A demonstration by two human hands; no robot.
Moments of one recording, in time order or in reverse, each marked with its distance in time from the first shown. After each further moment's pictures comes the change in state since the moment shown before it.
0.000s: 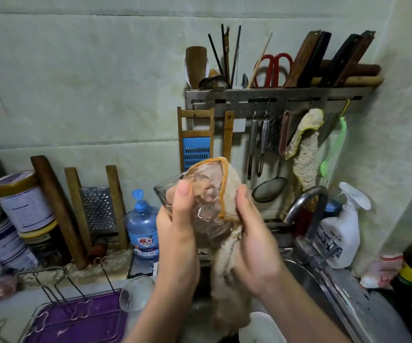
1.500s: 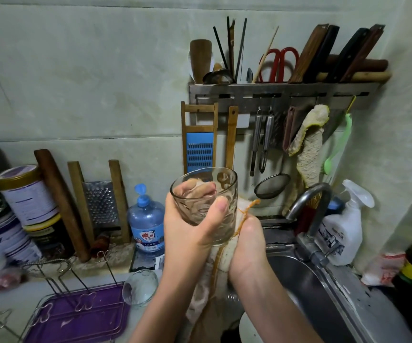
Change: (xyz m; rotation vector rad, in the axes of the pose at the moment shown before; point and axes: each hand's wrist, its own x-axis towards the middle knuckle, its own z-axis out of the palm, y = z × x) left_hand 0.007 -0.020 -0.012 0.256 0.055 0.210; right_hand 0.011 0.016 0.012 0.389 0.273 0.181
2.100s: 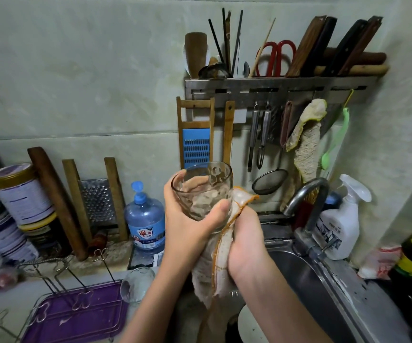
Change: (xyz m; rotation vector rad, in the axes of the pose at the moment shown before) left_hand 0.013 -0.021 -0.009 0.208 -0.069 0.011; right_hand 0.021 -0.004 -0.015 -0.045 -0.028 0.161
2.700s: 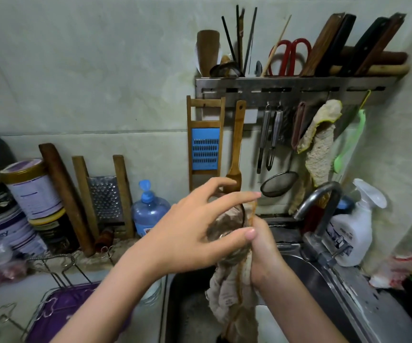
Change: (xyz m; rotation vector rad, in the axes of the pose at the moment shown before) left_hand 0.014 0.049 -0.031 0.835 -0.740 0.335; right_hand -0.021 -0.010 -0.002 -0.195 0.042 0.037
